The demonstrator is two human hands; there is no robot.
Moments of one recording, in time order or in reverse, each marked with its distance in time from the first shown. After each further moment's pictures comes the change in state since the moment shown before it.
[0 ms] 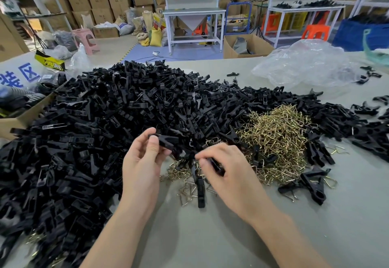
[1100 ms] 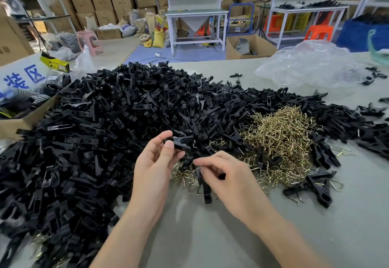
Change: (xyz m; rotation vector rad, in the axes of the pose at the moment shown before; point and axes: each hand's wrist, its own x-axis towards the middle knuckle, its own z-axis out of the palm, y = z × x) left_hand -0.008 0.000 0.008 0.026 -0.063 -0.058; right_hand -0.002 -0.013 0.000 0.222 -0.058 0.122
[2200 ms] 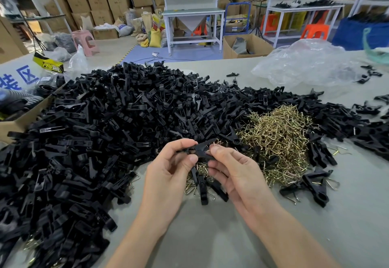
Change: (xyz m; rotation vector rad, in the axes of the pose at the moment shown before) left_hand -0.025 0.003 0.016 0.415 -0.189 0.197; right_hand 0.010 0.002 -0.002 1.053 0.099 0.470
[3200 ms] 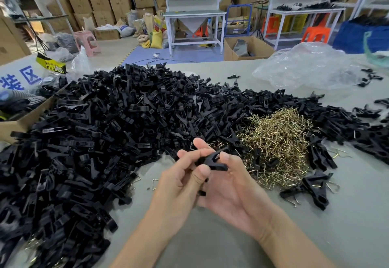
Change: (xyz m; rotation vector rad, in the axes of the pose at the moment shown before) left_hand -0.012 0.003 0.004 0.049 -0.207 0.027; right_hand -0.006 0.005 -0.001 0.203 -0.538 0.229
